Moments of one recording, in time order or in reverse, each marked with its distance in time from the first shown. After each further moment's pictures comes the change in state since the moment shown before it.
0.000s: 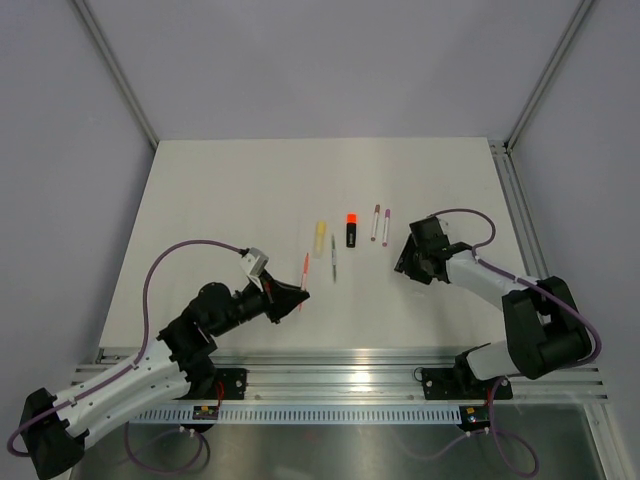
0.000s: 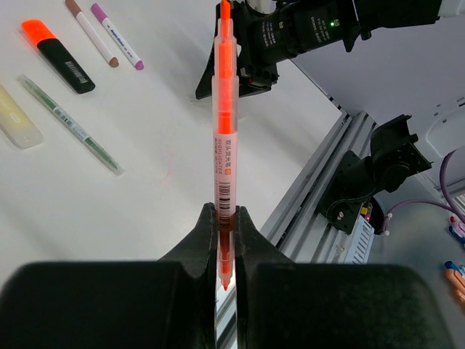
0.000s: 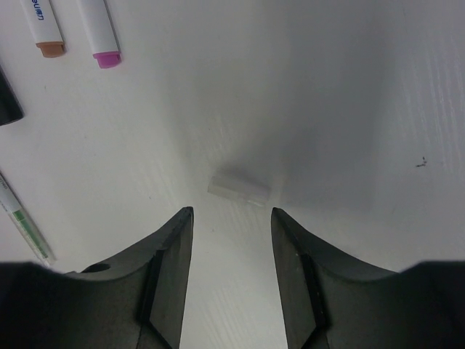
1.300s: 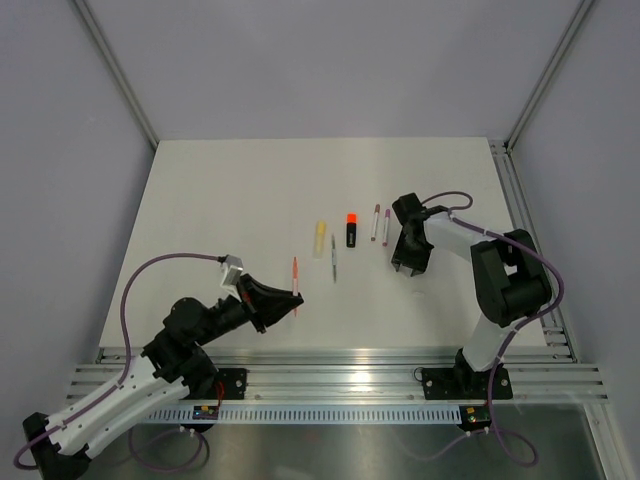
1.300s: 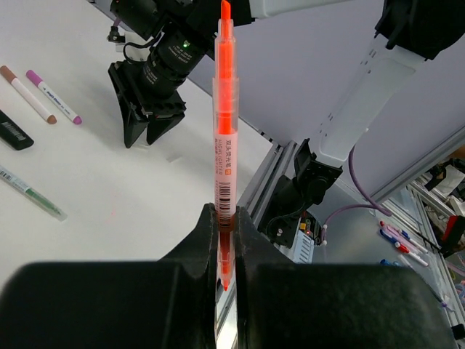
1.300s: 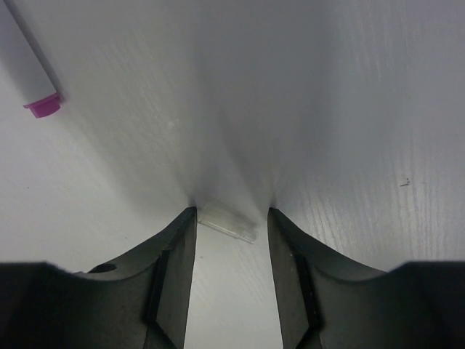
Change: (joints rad) left arm 0.000 -0.244 -0.038 0.023 0.098 -0.071; right arm -0.001 0.343 0.365 -0.352 0.046 -0.037
